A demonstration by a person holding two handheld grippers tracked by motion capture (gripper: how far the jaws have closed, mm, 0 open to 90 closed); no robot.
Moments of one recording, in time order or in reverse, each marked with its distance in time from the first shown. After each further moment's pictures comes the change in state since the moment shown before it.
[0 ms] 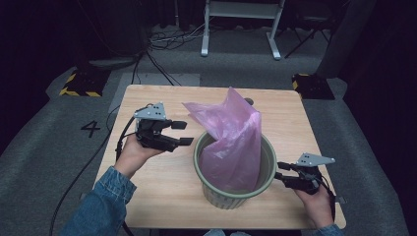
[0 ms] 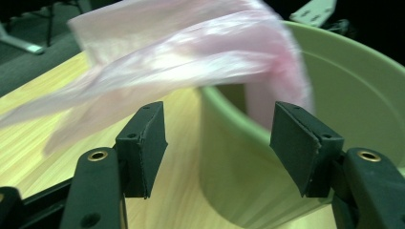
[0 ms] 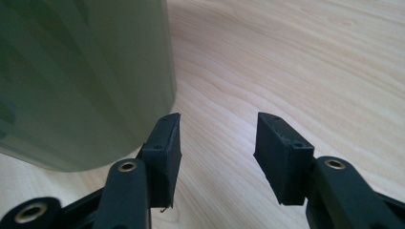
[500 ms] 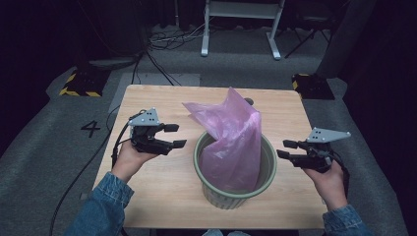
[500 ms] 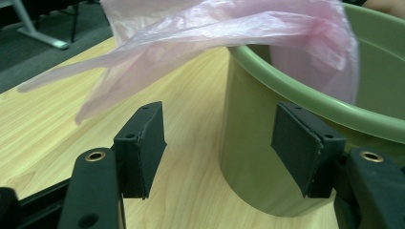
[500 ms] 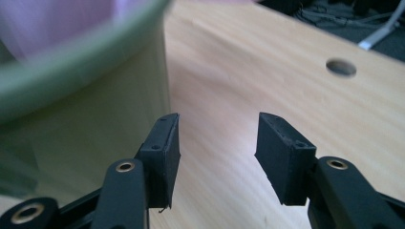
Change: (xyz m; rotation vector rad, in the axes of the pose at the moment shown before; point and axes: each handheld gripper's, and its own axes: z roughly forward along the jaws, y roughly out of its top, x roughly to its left) left arm 0.002 -0.020 0.000 -0.001 0.076 0.005; right arm -0.014 0.078 -0.037 -0.062 0.034 -0.064
